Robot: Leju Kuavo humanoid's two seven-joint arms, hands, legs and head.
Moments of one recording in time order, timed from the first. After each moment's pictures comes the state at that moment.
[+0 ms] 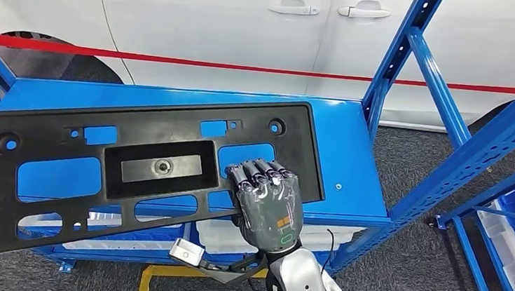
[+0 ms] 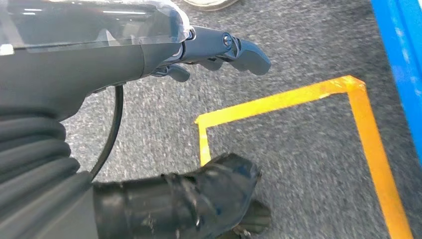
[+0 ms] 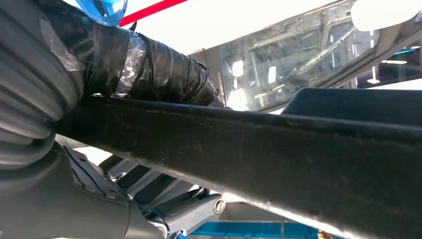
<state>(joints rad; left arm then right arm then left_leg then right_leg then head) -0.09 -0.15 1.14 -0.22 -1.29 0.18 -0.42 -0.30 0.05 0.83 -1.52 1.57 -0.52 0.11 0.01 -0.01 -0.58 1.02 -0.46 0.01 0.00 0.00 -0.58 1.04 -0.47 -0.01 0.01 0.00</state>
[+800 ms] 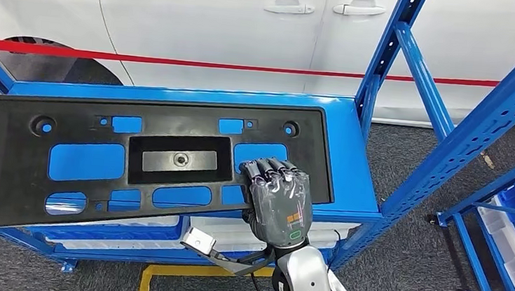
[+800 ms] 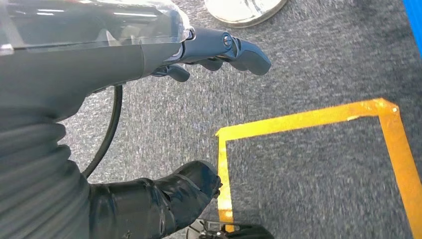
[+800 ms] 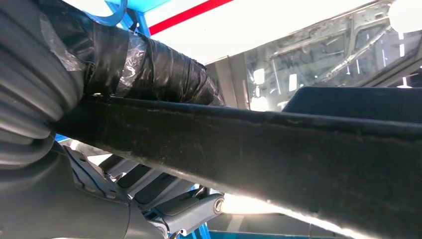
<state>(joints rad) -0.09 -0.17 1.16 -0.22 -1.29 0.29 -0.35 -0.27 0.06 0.78 -1.52 1.57 -0.50 0.13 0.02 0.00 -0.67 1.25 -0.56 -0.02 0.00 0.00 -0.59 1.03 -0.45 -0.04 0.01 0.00</state>
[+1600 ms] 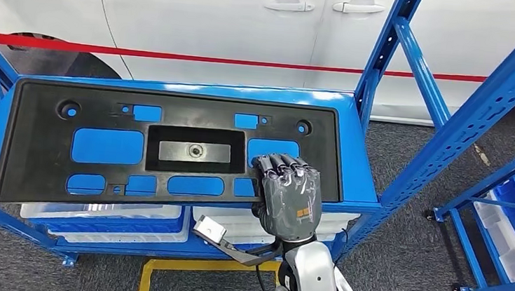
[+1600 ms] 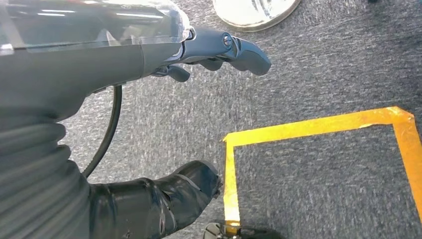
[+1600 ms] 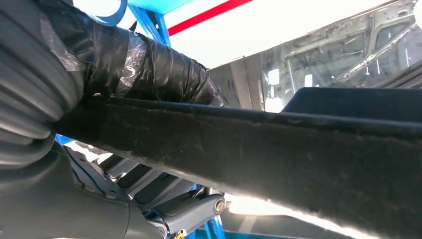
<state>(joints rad) -0.10 -0.18 1.16 -0.22 -1.30 0.30 -0.34 -0.27 0.07 0.73 -1.50 1.57 -0.50 0.13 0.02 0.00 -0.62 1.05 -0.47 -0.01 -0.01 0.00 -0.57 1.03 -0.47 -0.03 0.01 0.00</state>
